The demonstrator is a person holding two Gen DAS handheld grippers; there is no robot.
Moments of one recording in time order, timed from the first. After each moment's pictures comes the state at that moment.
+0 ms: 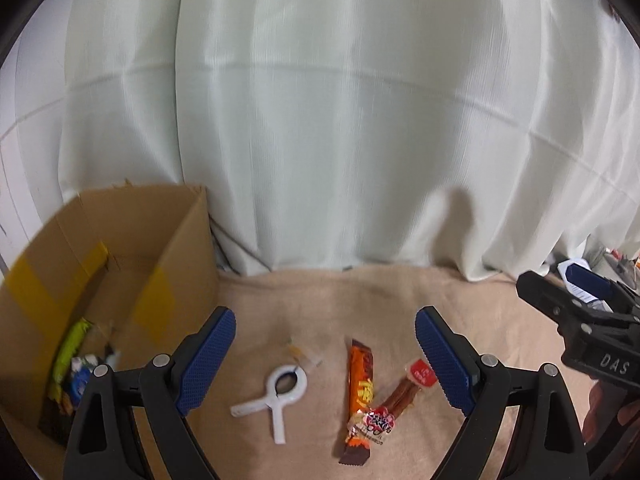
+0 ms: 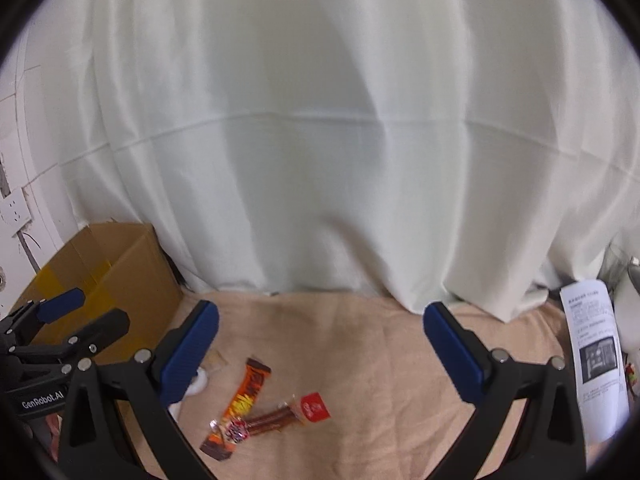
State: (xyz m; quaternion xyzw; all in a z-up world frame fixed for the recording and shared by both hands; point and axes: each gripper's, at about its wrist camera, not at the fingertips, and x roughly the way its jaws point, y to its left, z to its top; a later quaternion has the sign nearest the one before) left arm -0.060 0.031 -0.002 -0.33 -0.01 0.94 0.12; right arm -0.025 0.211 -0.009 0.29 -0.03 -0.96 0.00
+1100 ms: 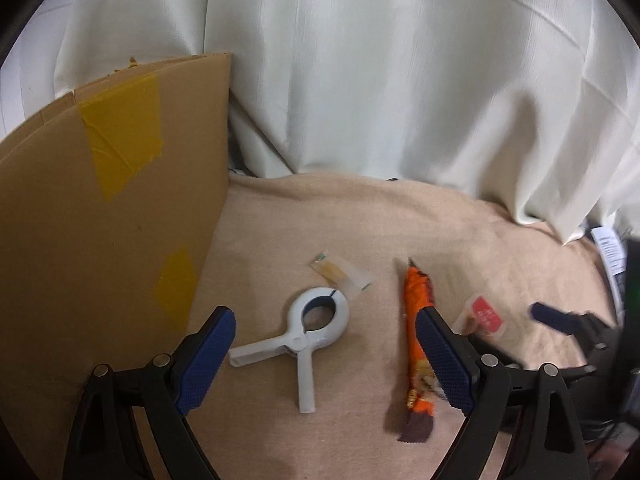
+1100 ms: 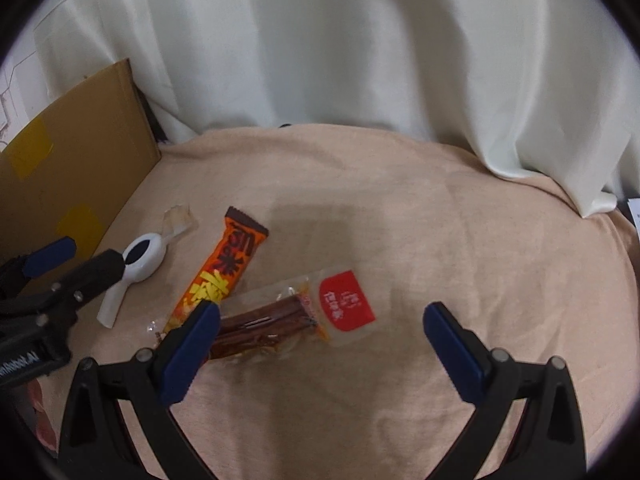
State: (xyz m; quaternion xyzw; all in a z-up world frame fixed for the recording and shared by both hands) left arm -0.076 0.000 -0.103 -0.40 -0.03 0.91 0.11; right arm -0.050 0.175 -0.161 0.43 -0.01 -0.90 0.04
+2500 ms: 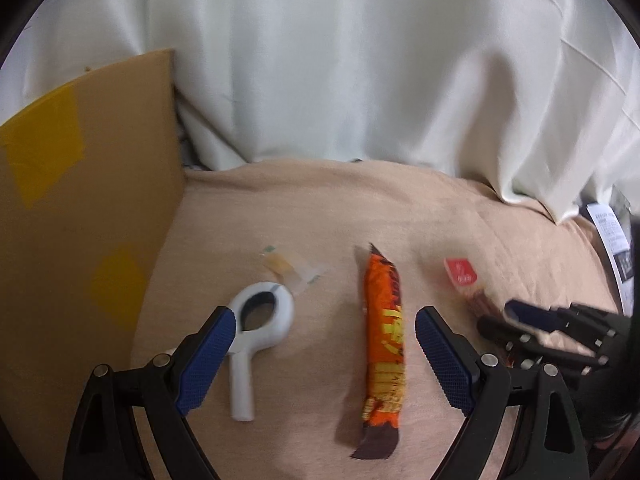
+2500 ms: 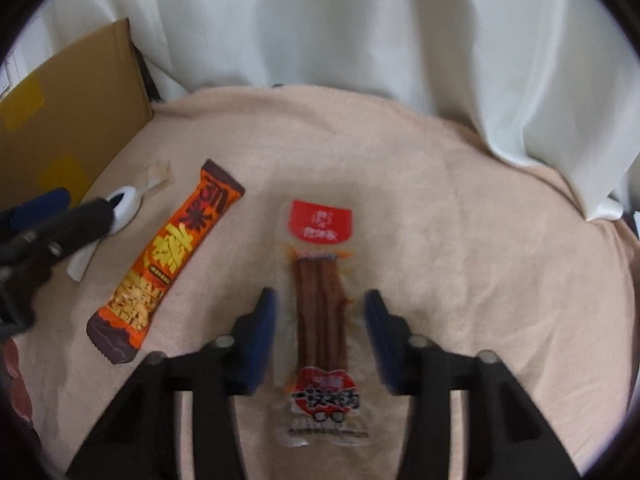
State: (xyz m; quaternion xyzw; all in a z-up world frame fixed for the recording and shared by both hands) left arm -0.080 0.050 -0.123 -0.41 0.00 0.90 0.13; right arm -0.053 0.200 -0.173 0.46 0.02 -0.89 0.05
